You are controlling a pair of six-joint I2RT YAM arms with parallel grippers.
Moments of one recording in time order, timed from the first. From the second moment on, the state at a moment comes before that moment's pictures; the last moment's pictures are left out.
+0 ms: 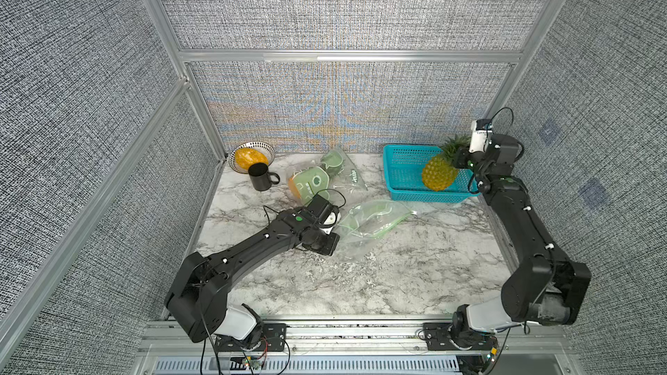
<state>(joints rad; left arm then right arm) -0.74 1.45 1.04 -0.75 0.26 -0.31 -0.14 1.49 1.32 -0.12 -0.14 0.00</state>
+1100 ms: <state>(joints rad) -0.74 1.46 1.03 -0.75 0.26 -0.30 -0.18 1.66 1.28 -0.06 0.05 -0.04</state>
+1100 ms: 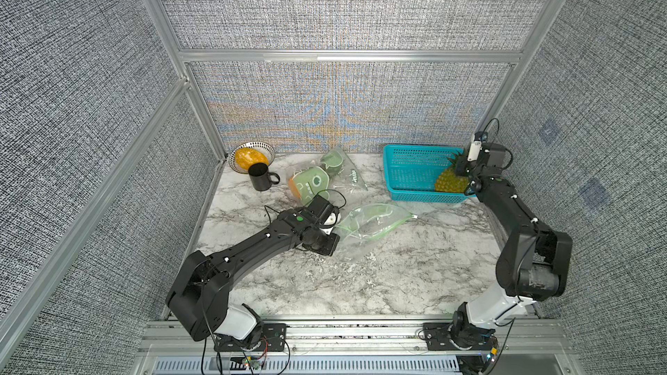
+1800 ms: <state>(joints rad) -0.74 1.46 1.03 -0.75 0.26 -0.30 -0.18 1.65 1.26 0.00 0.07 -0.04</state>
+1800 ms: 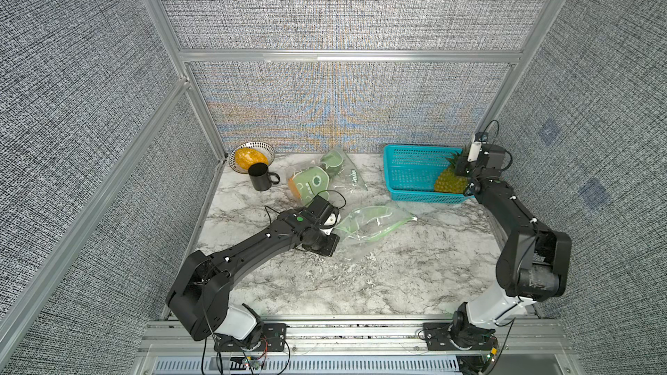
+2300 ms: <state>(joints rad) -0.74 1.44 1.03 -0.75 0.27 -0.29 -0.18 1.46 1.24 -0.01 0.02 -0.01</state>
